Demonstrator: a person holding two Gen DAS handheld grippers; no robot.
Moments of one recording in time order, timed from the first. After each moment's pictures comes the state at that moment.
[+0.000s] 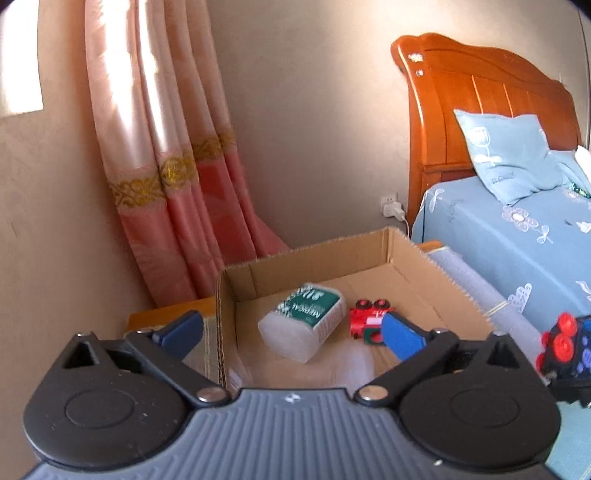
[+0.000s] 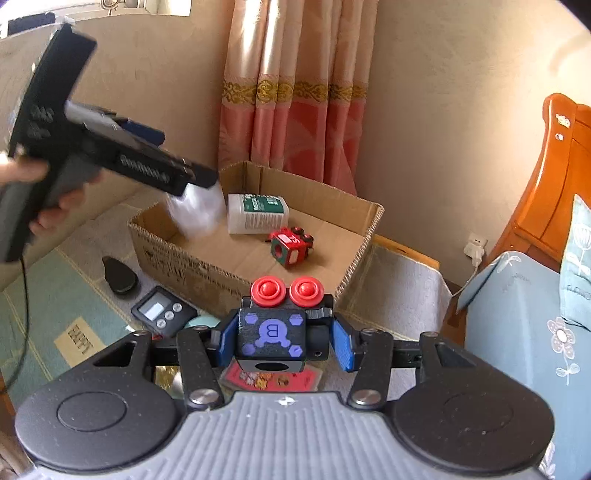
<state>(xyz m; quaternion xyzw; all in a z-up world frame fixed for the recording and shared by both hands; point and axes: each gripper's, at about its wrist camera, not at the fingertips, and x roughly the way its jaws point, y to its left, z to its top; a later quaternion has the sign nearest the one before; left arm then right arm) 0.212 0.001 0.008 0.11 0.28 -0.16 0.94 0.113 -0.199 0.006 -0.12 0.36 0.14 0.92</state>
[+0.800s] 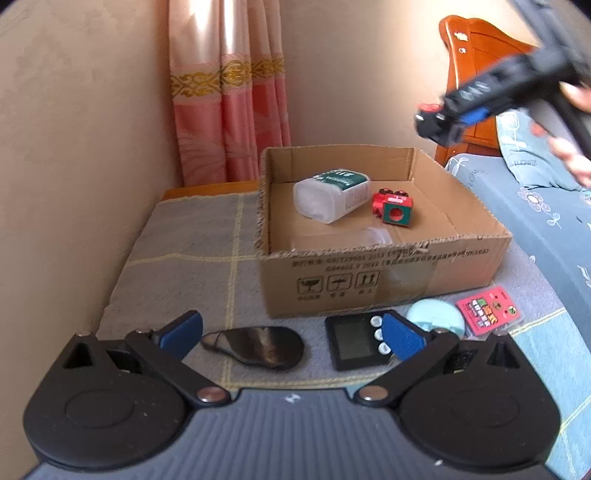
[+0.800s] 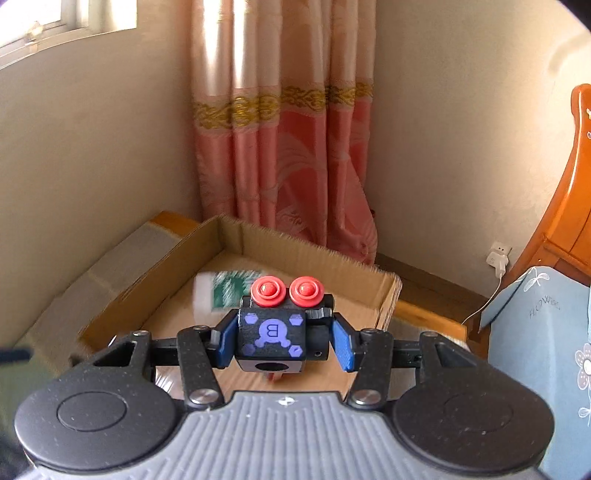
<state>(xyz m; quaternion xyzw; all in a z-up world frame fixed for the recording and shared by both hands) 0.125 0.058 -0.048 0.04 0.35 -0.10 0.93 0.281 -0.178 0.025 -0.08 0.38 0.14 0.91</state>
